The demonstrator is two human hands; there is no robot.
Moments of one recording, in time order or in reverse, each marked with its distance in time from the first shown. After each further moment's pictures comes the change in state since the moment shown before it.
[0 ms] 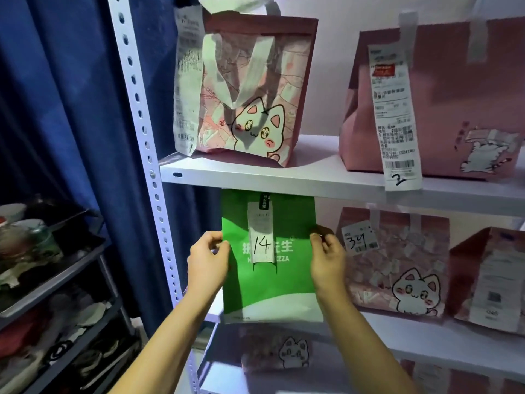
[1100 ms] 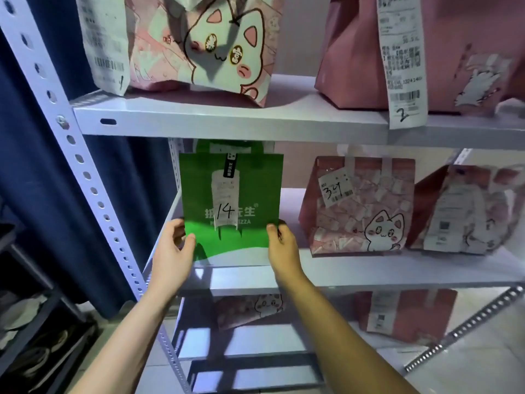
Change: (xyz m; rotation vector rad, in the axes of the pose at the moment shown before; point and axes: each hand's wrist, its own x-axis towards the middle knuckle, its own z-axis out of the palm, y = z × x) left_hand 0.034 -0.094 0.006 0.070 -0.281 0.090; right_hand -0.019 0.106 0.019 -0.349 -0.072 0.130
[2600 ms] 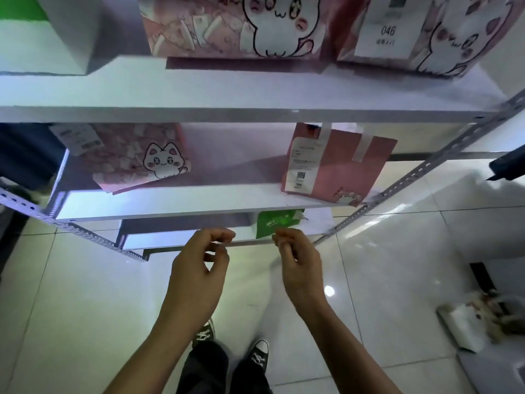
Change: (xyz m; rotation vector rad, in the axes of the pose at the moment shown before) left_hand -0.339 -0.028 0.274 0.109 -0.376 -0.251; right_hand -0.178 0.264 -0.304 -0.127 0.011 0.317
